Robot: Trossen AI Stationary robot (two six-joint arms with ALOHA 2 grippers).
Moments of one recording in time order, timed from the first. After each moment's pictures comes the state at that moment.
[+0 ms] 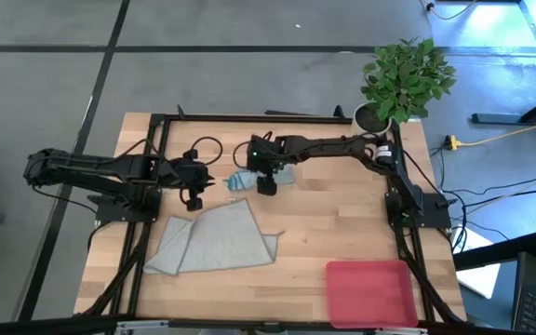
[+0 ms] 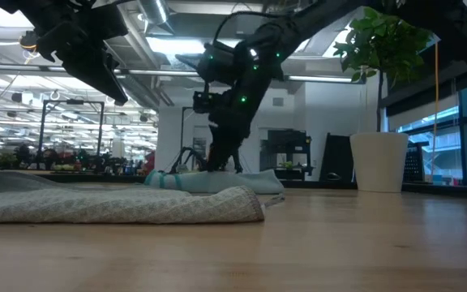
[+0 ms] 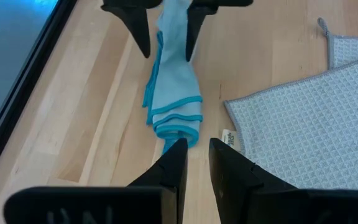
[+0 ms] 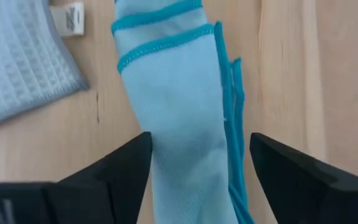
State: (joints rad) left arm 0.02 0.85 0.63 -0.59 -0.25 -0.02; right arm -0.23 2.20 1.70 -0.59 -0.07 -0.20
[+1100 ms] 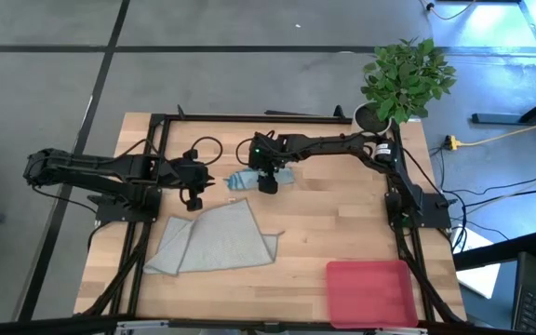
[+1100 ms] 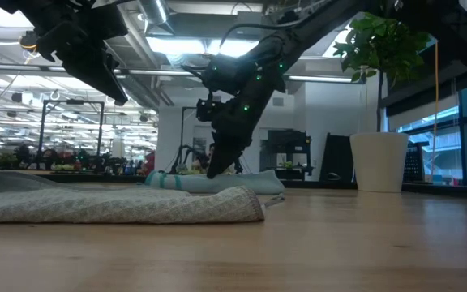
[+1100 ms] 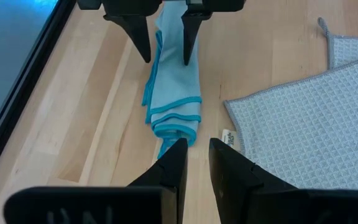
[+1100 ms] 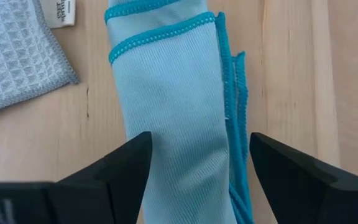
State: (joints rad) left arm 0.02 0.85 0.63 -0.59 -0.25 -0.02; right arm -0.27 2.20 1.65 -0.52 -0.13 -0.22
